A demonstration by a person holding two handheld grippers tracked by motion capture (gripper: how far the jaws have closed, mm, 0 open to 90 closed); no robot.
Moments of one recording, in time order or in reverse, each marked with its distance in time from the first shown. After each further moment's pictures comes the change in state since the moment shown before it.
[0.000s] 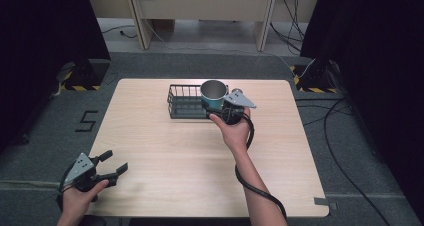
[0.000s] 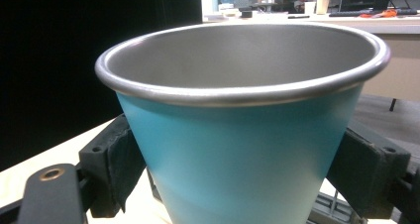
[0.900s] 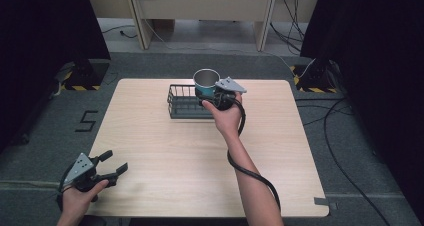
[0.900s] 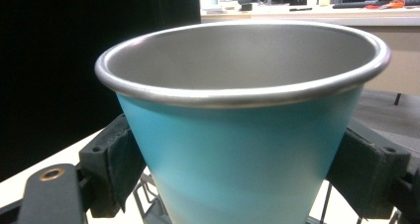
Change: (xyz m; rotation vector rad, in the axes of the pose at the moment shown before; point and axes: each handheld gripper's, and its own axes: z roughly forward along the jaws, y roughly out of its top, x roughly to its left) left arm 0.000 0.000 -0.001 -0.004 -0.003 -0.001; right arm -0.005 0.019 0.044 0.032 -0.003 0.017
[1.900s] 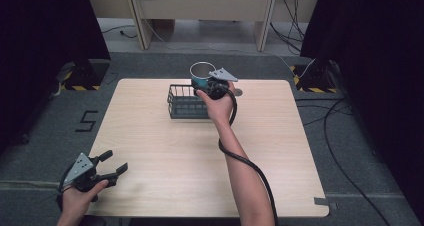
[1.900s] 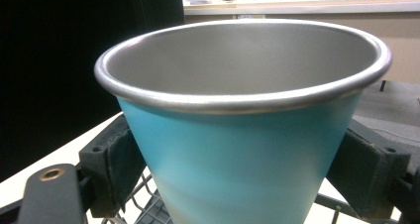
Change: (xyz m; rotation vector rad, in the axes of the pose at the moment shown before) left arm 0.000 0.000 0.000 -0.003 -0.001 0.000; right arm -0.007 0.008 0.043 0.038 -0.060 0.029
